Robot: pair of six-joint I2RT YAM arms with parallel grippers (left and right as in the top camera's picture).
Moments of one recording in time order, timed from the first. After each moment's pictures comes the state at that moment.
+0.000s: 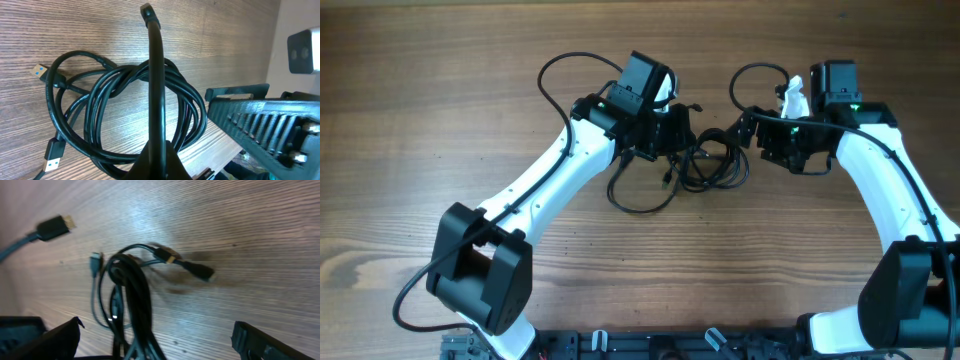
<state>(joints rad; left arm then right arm) -0.56 1.82 1.43 -0.60 0.49 -0.73 0.01 1.64 1.19 -0.82 -0.53 0.30</state>
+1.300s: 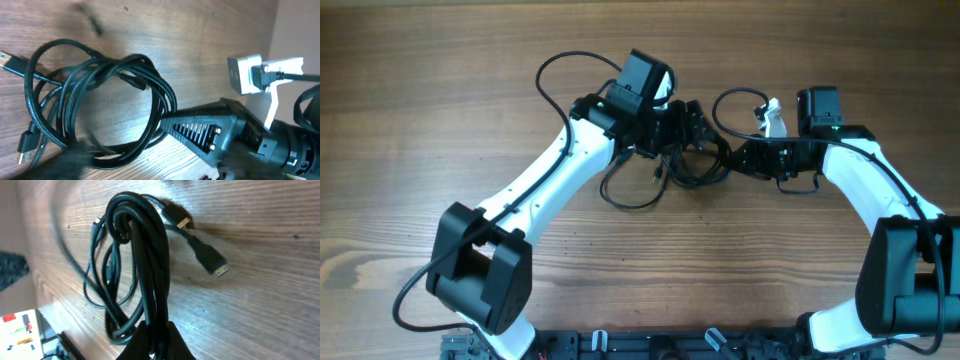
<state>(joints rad) -0.54 1.82 1.43 -0.57 0.47 -0.75 0.01 1.69 1.01 -0.63 -0.72 0.14</state>
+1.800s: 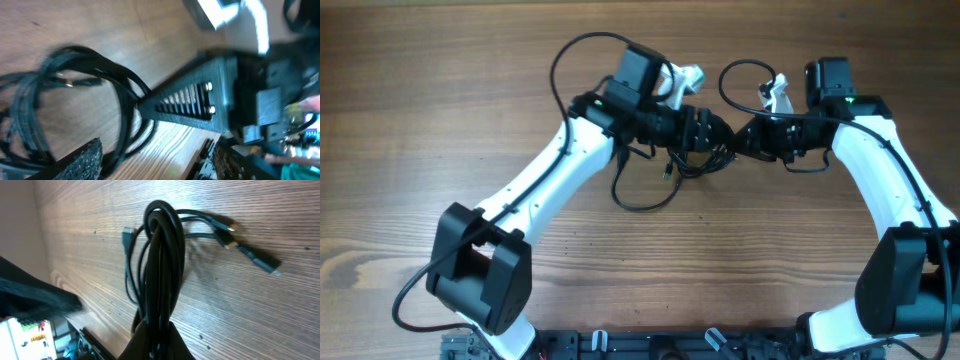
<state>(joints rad) -0.56 1.82 1.44 -0.51 0.70 -0.41 0.02 1.69 1.24 -0.87 -0.73 0.16</state>
